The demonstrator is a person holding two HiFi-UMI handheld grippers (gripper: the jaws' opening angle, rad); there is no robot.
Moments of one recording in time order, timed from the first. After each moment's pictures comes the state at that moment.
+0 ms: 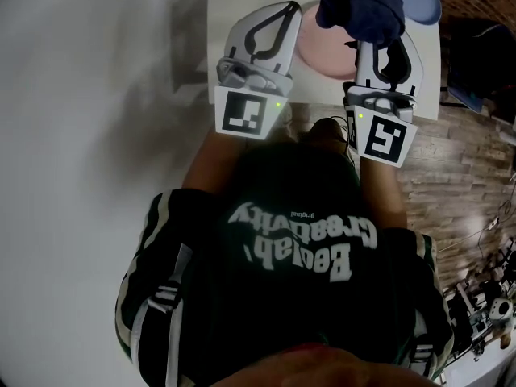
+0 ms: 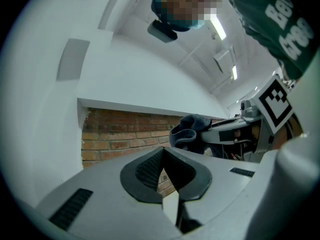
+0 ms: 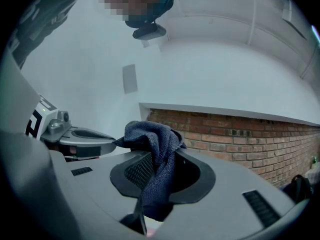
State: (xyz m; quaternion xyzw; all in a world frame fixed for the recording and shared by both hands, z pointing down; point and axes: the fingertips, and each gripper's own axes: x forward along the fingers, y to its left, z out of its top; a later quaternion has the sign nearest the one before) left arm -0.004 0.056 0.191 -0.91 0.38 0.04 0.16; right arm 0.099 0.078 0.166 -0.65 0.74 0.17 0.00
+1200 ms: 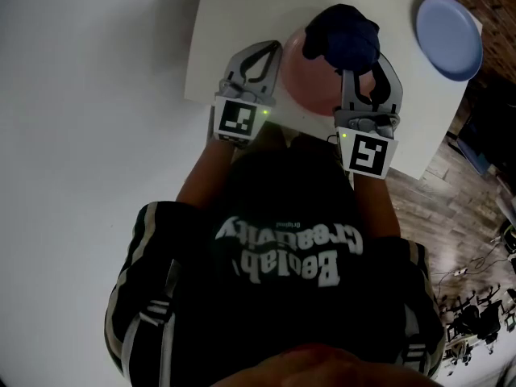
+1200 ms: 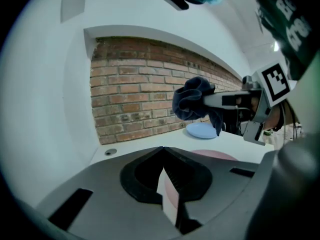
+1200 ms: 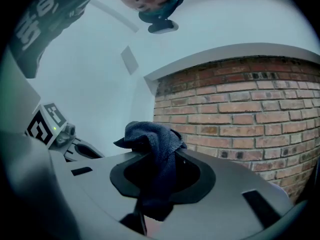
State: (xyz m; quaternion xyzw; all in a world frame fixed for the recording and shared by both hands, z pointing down) left arm 0.041 -0.015 0.396 -0.85 0.49 -0.17 -0.07; right arm 0.163 -0.034 0.312 -0.52 0.85 0.04 -0.04
